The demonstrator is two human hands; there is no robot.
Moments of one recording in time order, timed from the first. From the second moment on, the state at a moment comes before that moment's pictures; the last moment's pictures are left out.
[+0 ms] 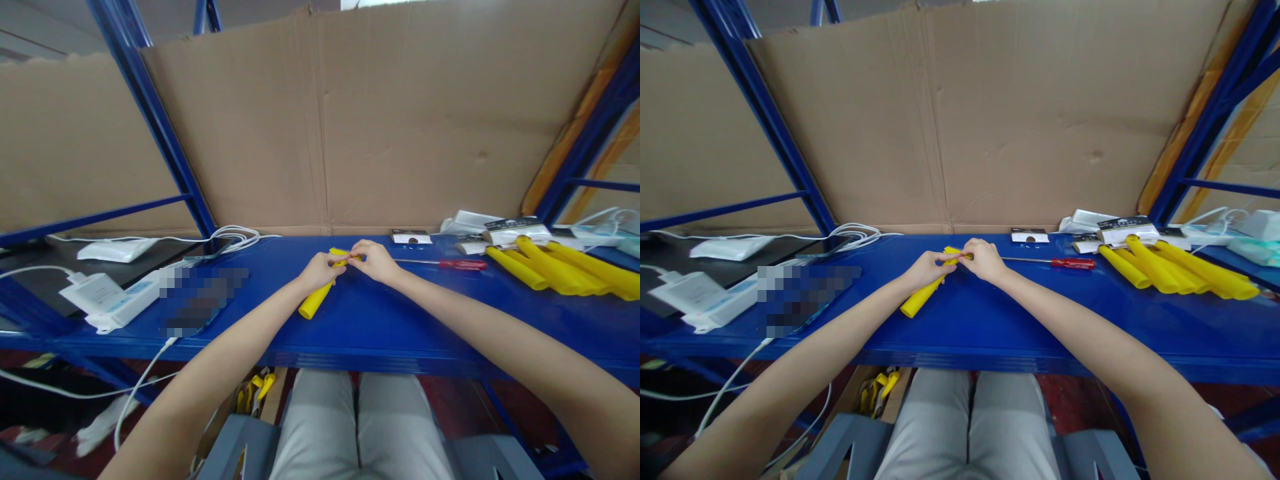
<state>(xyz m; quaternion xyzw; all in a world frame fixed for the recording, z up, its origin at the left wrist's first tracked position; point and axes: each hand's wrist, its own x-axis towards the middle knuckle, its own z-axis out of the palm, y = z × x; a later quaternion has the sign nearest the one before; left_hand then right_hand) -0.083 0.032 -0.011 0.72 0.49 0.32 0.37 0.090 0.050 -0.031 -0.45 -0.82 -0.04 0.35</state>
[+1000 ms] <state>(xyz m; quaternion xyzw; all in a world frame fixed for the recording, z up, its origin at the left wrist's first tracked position) -0.085 0.033 0.003 0.65 0.51 0.38 0.41 0.185 0.093 -0.004 -0.61 -0.74 -0.09 0.26</state>
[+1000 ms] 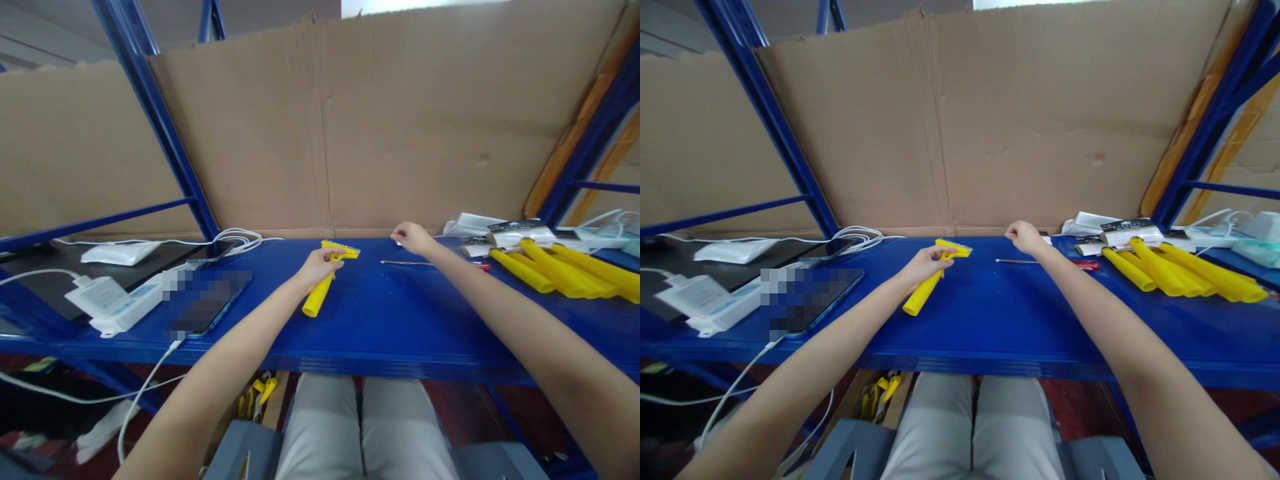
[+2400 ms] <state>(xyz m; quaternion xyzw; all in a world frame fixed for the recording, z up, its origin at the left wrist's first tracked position) -0.087 0.036 0.000 0.67 0.51 0.36 0.39 0.256 0.105 -0.033 -0.66 -0.73 -0.05 0.20</state>
